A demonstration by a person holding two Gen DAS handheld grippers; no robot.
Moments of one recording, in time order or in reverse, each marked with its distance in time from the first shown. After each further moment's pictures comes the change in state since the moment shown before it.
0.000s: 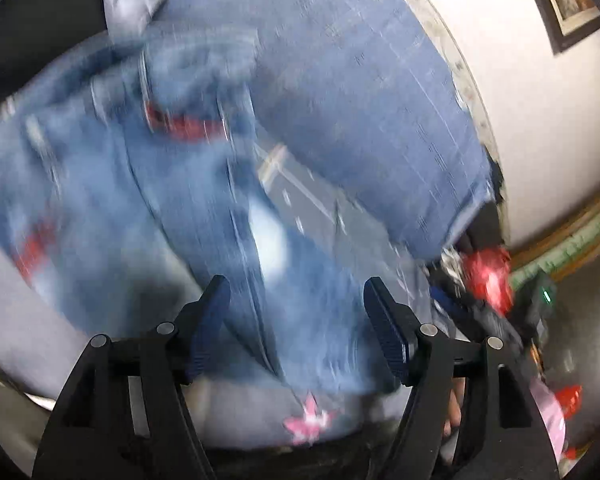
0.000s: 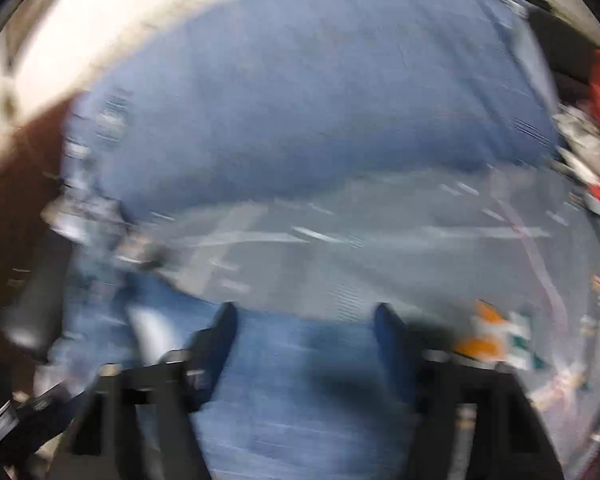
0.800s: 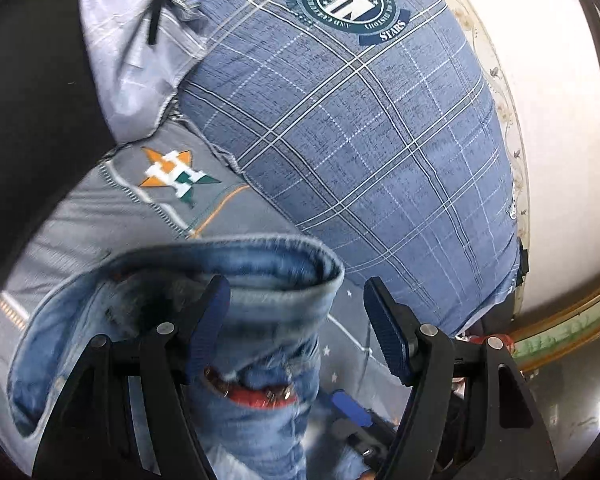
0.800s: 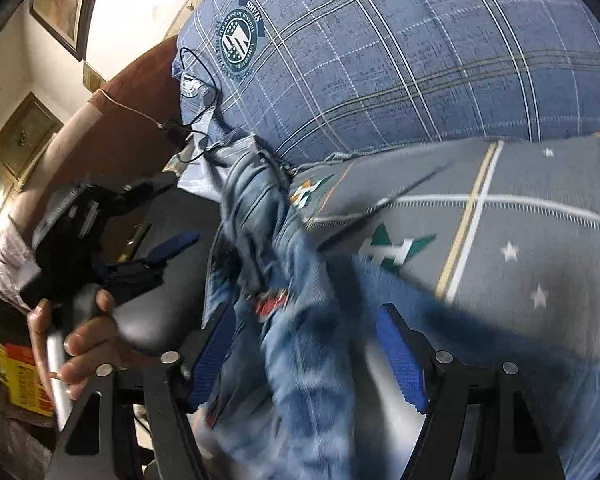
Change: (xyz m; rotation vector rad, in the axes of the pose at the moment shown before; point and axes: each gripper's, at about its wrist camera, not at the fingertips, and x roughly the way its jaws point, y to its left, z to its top) left arm 0.039 0.066 0.206 -0.154 -0.008 0.042; right arm 0.145 0.154 0.010 0.011 0.246 0.473
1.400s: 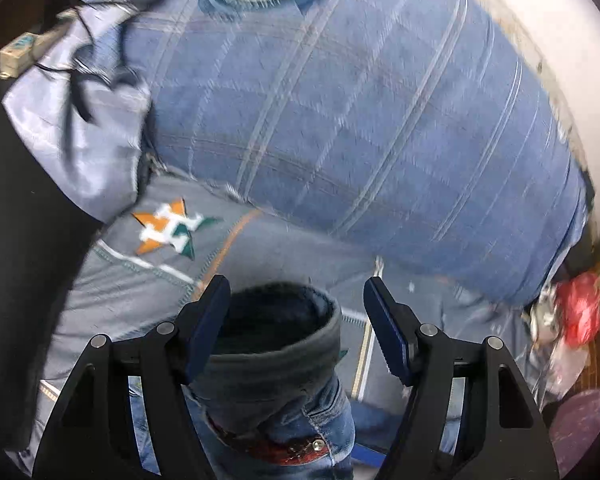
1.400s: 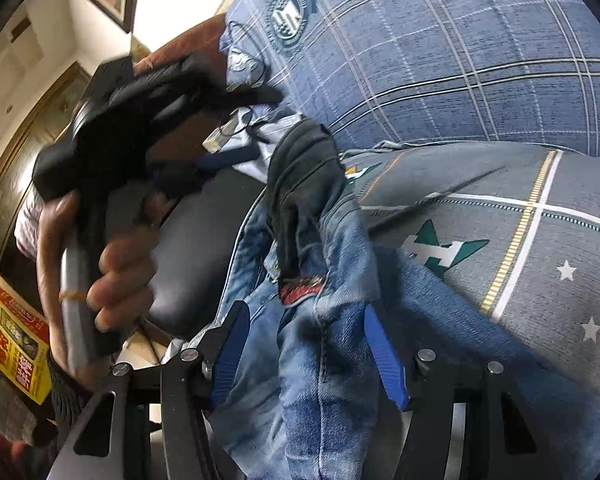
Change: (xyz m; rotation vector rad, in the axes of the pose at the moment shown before) left arm 0.057 -0.057 0.000 0.338 0.035 0.274; right arm 0.030 -0.001 -0.008 -0.129 0.044 0.163
